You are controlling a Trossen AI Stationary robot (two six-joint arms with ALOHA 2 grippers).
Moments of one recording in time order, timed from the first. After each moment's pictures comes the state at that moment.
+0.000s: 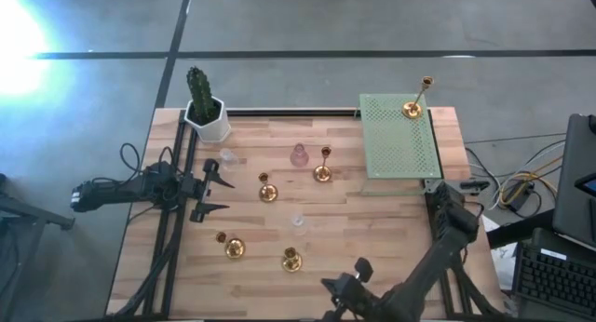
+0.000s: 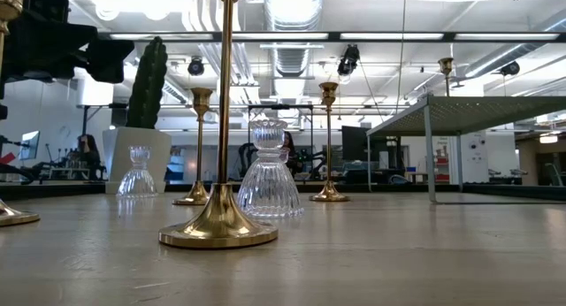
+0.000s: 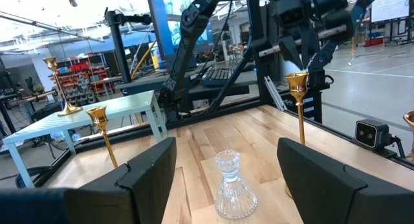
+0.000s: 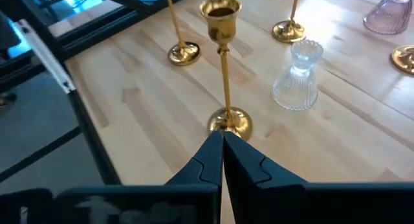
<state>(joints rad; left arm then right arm) 0.07 0.02 0.01 0.07 0.29 0.18 0.85 2.19 2.01 -1.11 0.95 1.48</state>
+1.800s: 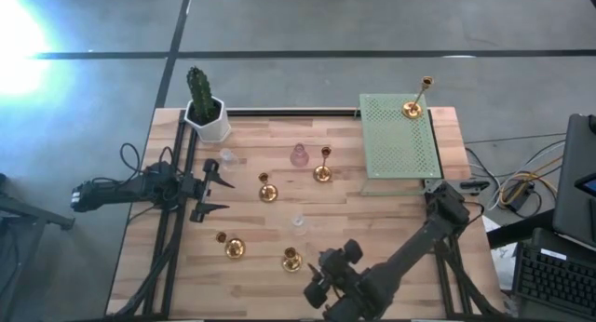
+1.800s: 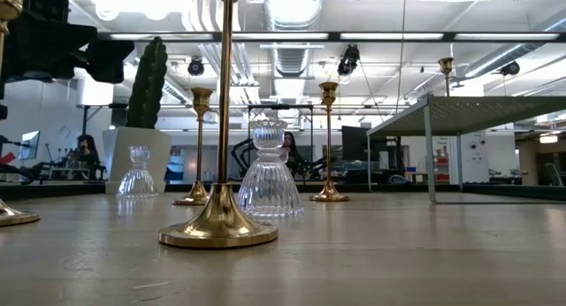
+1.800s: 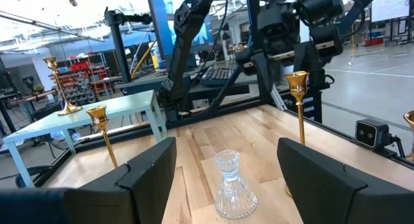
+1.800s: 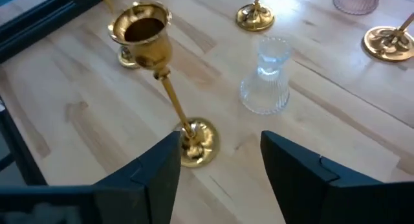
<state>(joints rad) 0.07 0.02 0.01 0.06 0.29 0.18 0.72 2.17 1.96 -1.13 0.83 1.50</state>
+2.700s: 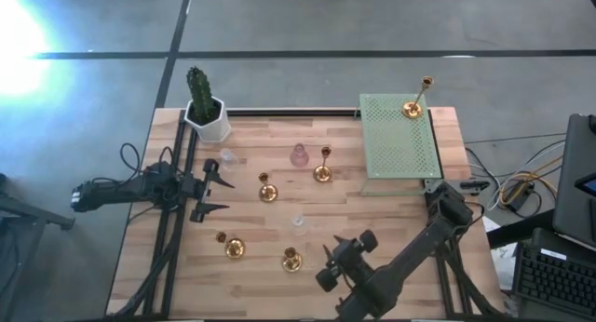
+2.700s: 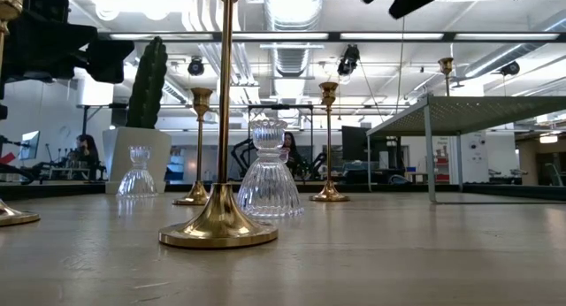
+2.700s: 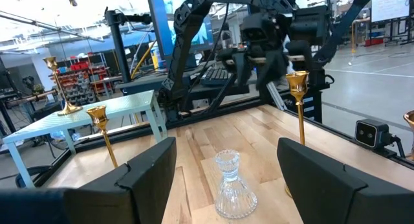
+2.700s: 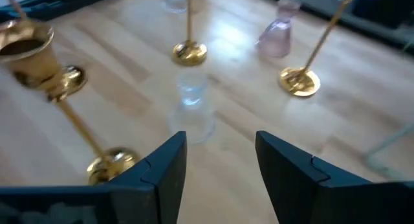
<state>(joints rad) 0.07 0.02 0.01 0.06 0.29 0.18 0.74 2.15 1.88 -1.43 1.00 1.71</state>
